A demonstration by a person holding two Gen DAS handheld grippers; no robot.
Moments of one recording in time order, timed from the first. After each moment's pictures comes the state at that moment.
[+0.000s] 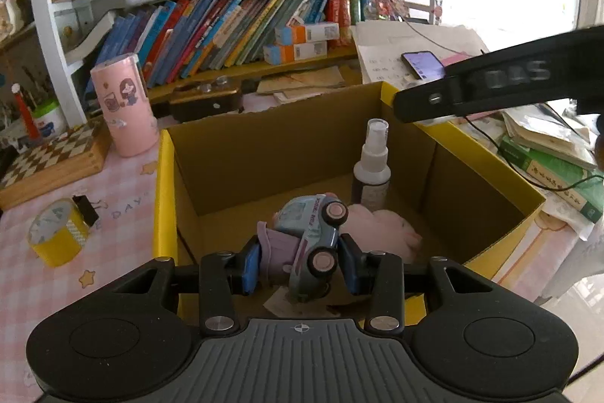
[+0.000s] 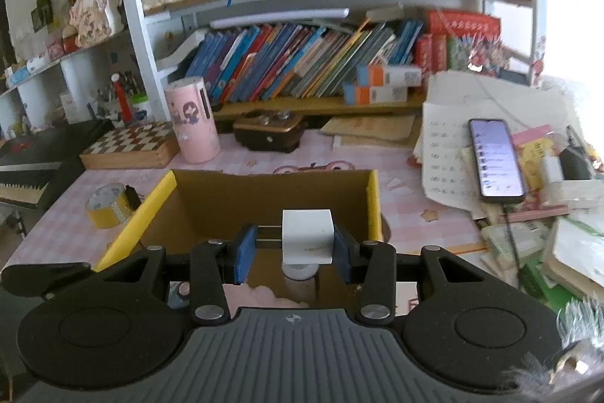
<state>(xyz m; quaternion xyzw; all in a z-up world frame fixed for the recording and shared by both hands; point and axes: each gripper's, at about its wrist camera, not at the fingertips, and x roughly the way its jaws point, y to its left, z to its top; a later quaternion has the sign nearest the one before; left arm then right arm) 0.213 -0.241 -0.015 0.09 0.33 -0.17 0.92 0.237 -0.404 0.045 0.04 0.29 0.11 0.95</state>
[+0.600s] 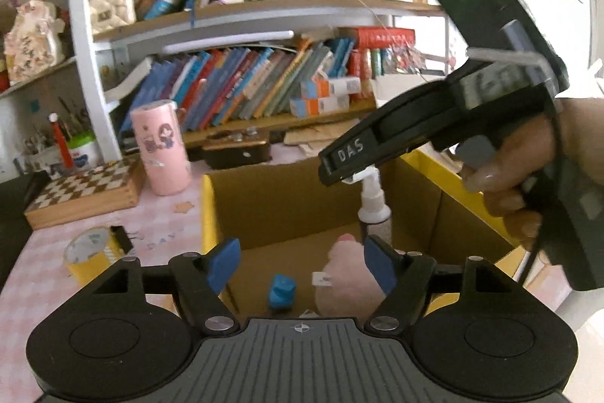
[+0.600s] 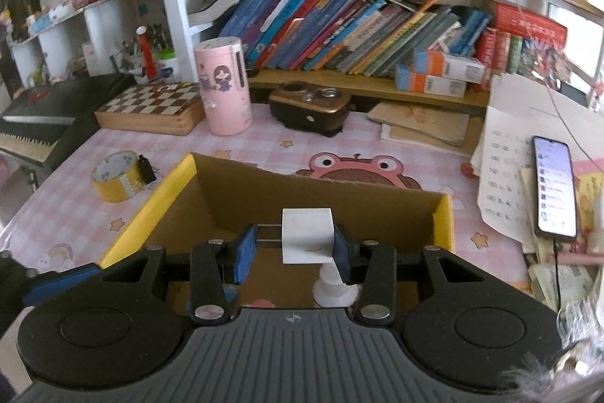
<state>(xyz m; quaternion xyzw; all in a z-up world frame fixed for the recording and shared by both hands) 0.181 -0.232 0.009 0.08 0.25 -0.13 0.96 0.295 -0.359 0.035 -0.02 0.34 0.17 0.93</state>
